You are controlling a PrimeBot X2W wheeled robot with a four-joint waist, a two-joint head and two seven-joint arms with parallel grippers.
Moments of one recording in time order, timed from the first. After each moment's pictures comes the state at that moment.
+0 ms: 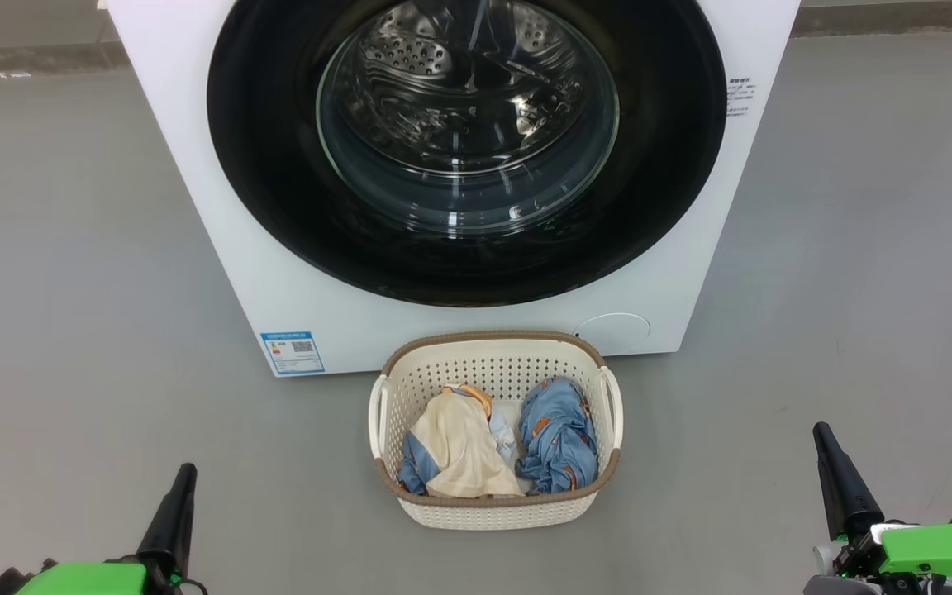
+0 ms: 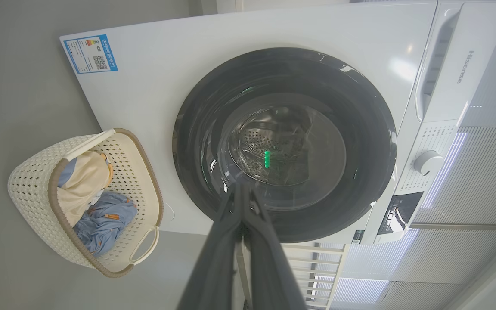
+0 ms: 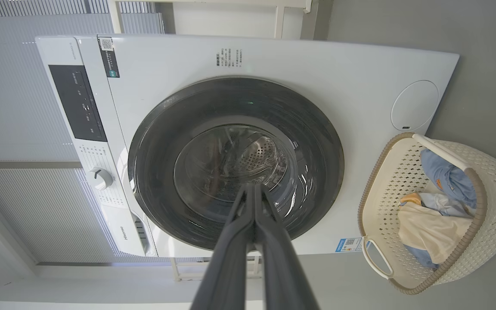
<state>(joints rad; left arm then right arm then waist) -0.07 0.04 0.08 0.26 -1.61 -0.13 0.11 -0.07 -0.05 -0.14 0.27 1.60 0.13 0.11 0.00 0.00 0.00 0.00</state>
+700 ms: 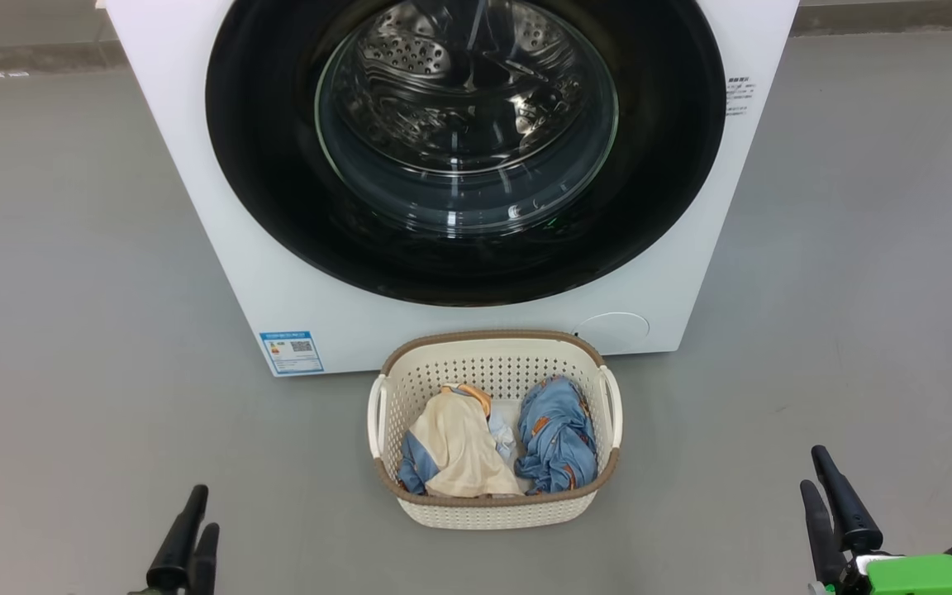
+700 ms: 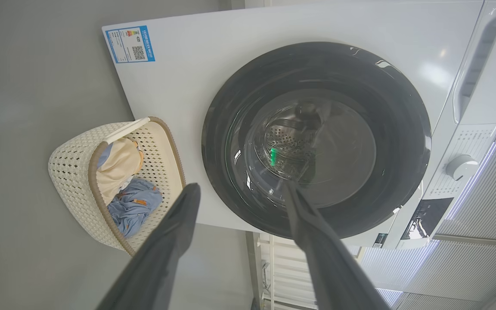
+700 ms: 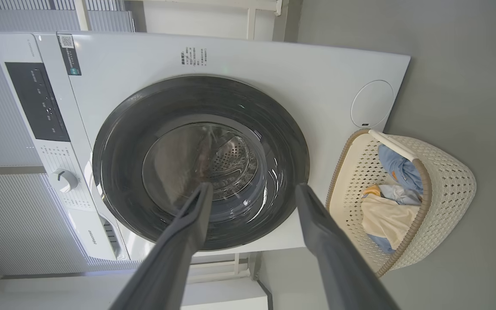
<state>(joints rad) -0.02 0.02 0.06 0.30 -1.59 -0.13 0.10 -0.03 -0.04 -0.13 0.32 1.57 0.13 0.08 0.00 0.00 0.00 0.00</state>
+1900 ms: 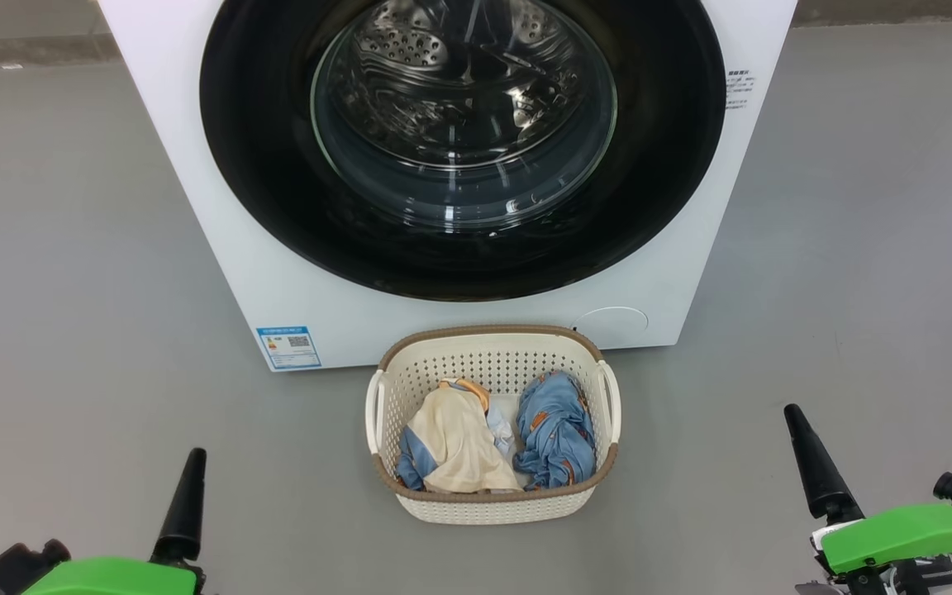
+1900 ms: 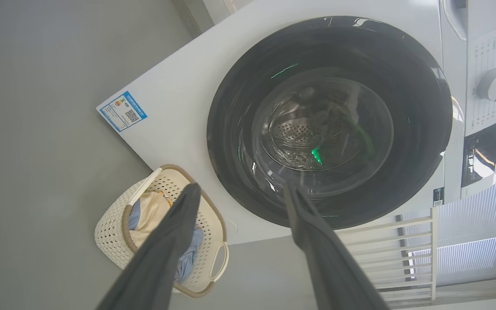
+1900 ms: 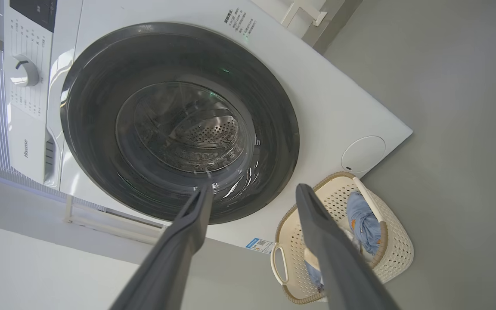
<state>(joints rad) -0.05 0.08 -0.02 0.24 -1.27 -0.13 -0.02 -0.08 -0.13 -0.01 0.29 1.18 0.13 -0.02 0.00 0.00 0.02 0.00</state>
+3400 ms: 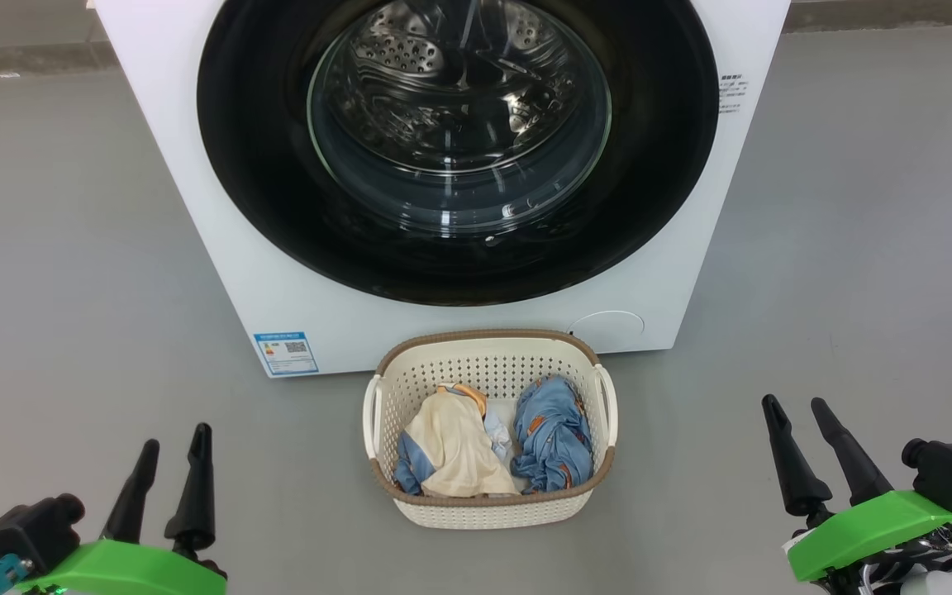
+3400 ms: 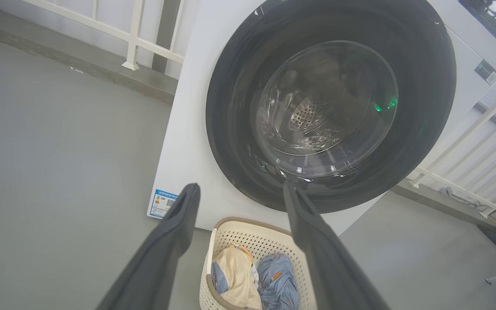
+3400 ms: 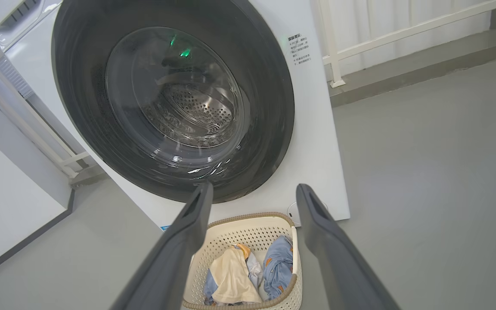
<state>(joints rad) -0.07 0.16 -0.09 0.19 -0.70 -0.13 -0.15 -0.10 -0.18 0.03 0.27 0.59 0.13 -0.15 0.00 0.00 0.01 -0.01</state>
